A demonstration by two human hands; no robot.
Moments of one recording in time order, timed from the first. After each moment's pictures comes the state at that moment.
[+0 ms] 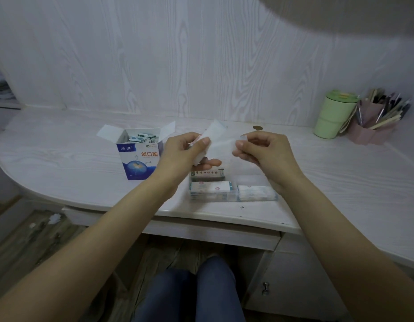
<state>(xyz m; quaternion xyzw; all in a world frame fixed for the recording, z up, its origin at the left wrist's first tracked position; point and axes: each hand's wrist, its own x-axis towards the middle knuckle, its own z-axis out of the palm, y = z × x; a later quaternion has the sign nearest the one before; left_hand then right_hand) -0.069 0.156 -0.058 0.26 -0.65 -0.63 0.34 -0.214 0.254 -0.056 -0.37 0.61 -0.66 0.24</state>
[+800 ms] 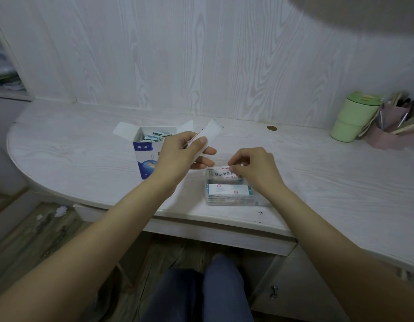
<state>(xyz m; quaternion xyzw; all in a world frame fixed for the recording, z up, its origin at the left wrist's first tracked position) -0.048 0.123 -0.067 0.30 -0.67 -0.58 0.37 -0.201 0.203 -0.092 -0.49 0.78 -0.39 0.08</state>
